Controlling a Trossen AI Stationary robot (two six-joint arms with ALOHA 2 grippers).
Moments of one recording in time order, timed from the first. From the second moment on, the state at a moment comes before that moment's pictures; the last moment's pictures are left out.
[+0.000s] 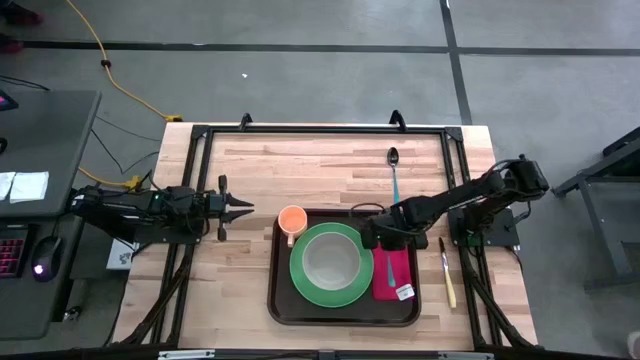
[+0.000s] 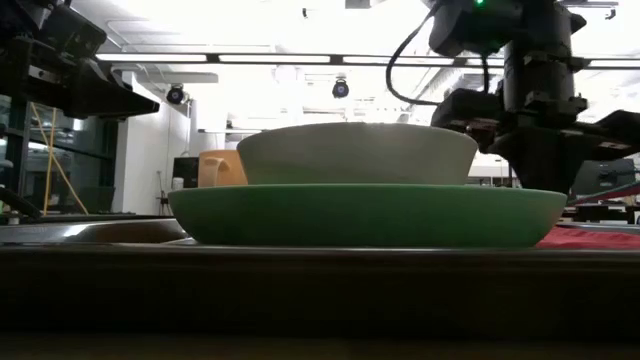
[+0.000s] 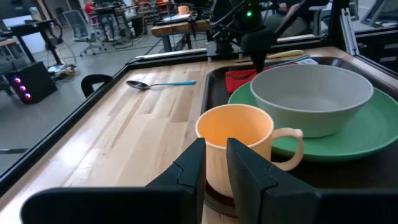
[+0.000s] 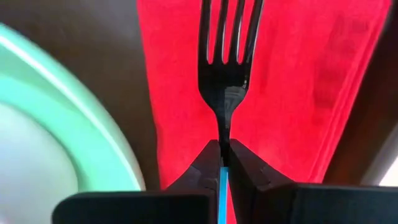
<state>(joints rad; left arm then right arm) -0.11 0.07 0.07 -0.16 -0.22 0.12 0.18 1.54 0.87 -0.69 -0.15 1.76</state>
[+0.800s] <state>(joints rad) -0.11 0.07 0.07 -0.16 -0.22 0.13 0.23 1.54 0.87 -0.72 -0.12 1.82</state>
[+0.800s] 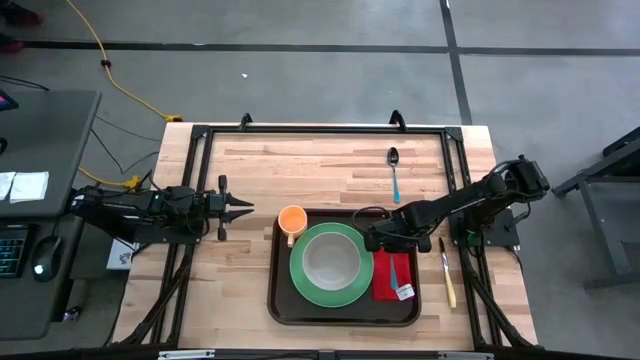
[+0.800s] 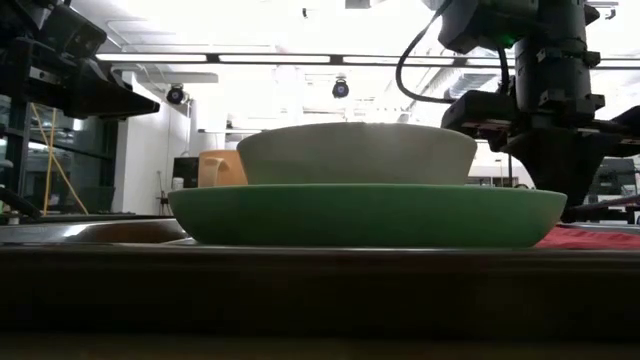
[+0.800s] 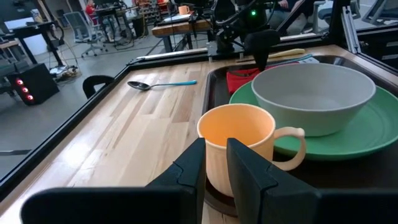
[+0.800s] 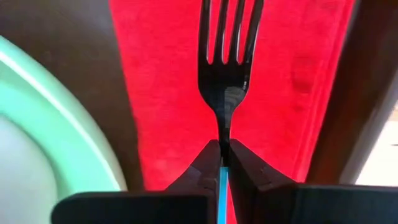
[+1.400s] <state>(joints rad) -0.11 0.07 0.07 -0.16 -0.22 0.13 0.23 1.61 0.87 -0.69 -0.17 1.79</state>
